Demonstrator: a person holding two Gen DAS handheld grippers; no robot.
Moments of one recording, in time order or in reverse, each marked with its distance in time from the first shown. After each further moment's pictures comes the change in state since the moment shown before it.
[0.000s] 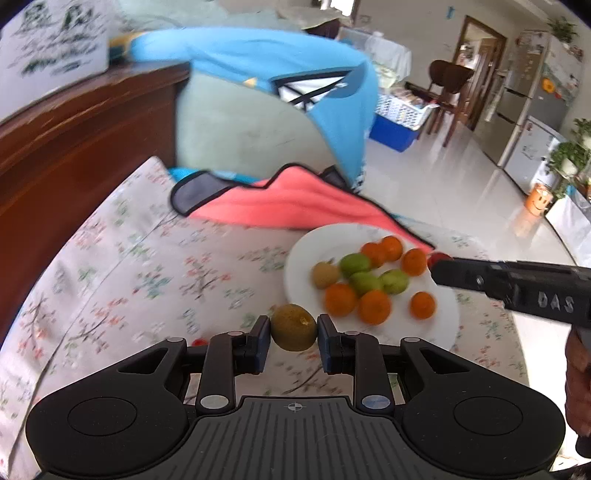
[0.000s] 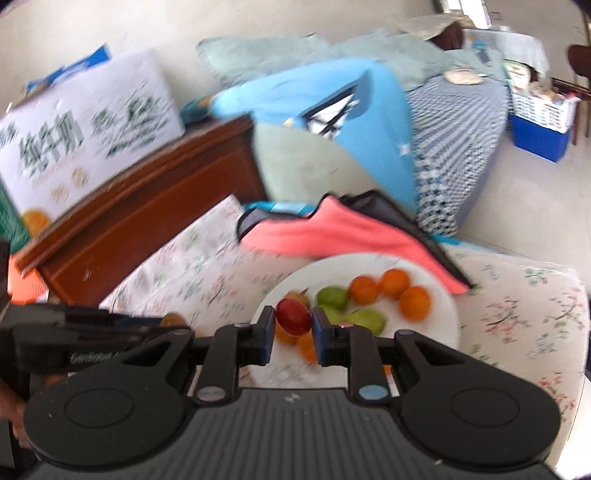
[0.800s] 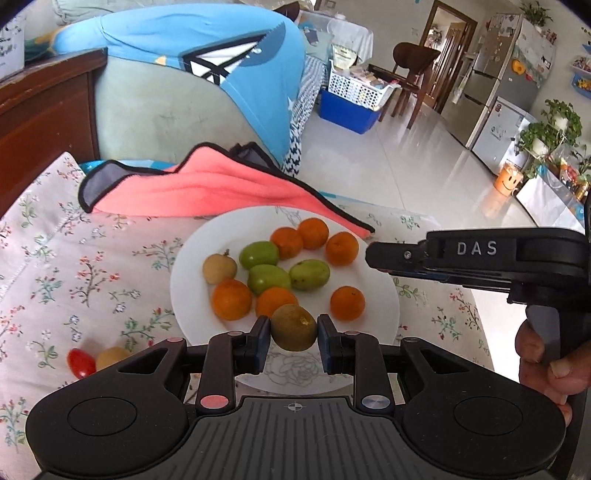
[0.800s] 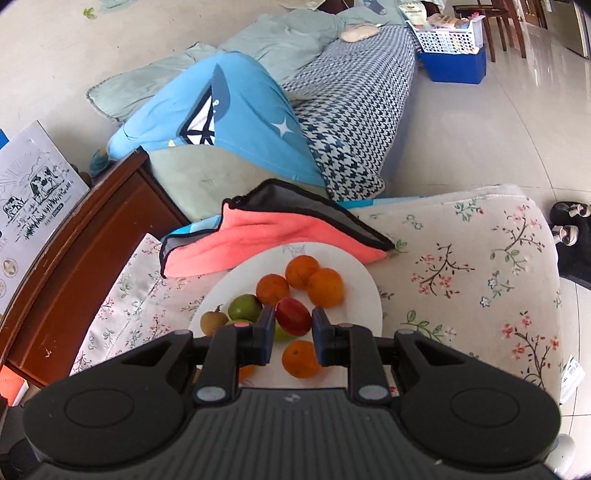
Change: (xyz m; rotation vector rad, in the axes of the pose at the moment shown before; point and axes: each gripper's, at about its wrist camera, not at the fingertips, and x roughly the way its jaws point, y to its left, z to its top) left arm 0.050 -0.066 -0.002 0.037 0.054 -0.099; right arm 0.014 -0.071 -0.005 0.329 0.023 -0.109
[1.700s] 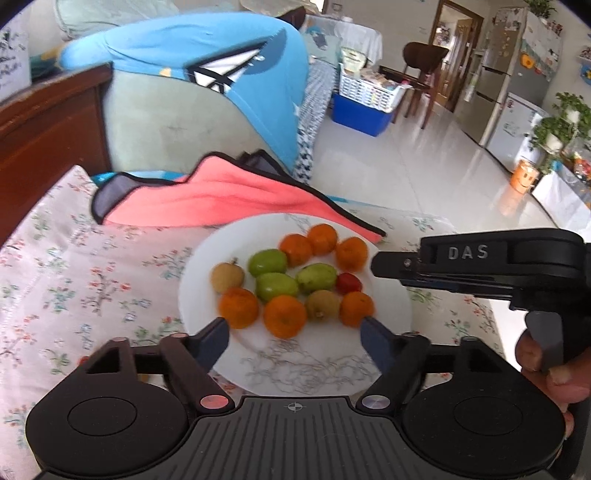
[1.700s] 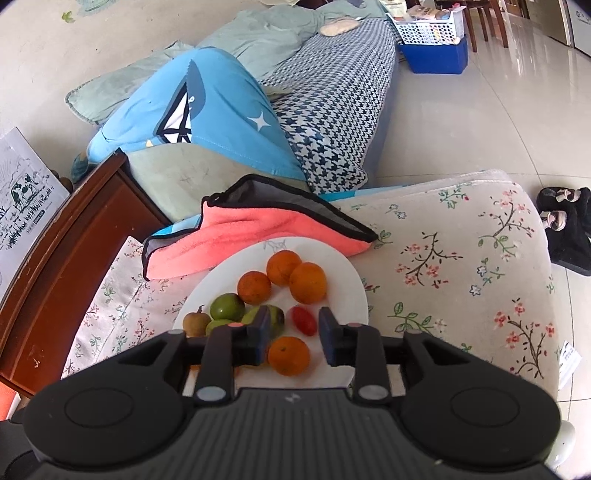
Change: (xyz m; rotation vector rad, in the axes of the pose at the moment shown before) left arm -0.002 -0.009 0.003 0.019 -0.023 0.083; right arm 0.007 -0.004 -0.002 0.044 0.007 -0.044
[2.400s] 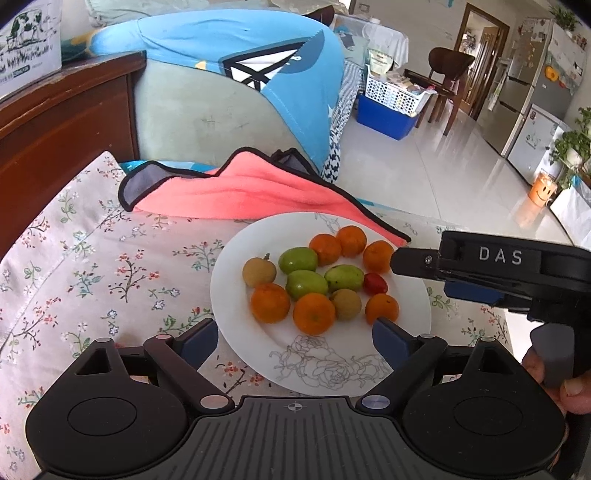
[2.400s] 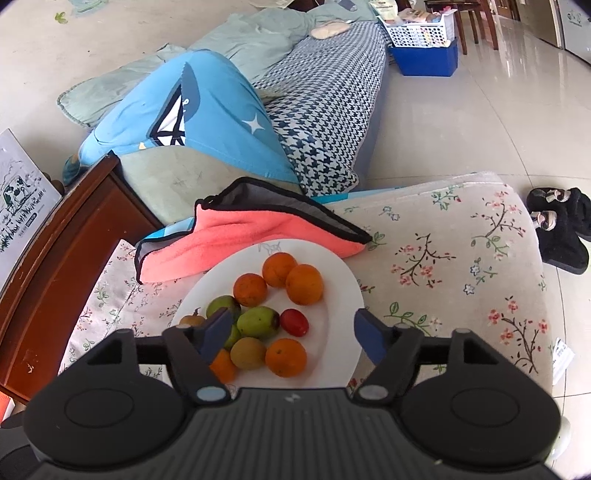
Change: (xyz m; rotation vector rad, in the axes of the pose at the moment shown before) left arm -0.007 0.017 0.001 -0.071 0.012 0.038; right arm -0.001 0.004 0.000 0.009 -0.007 -0.042
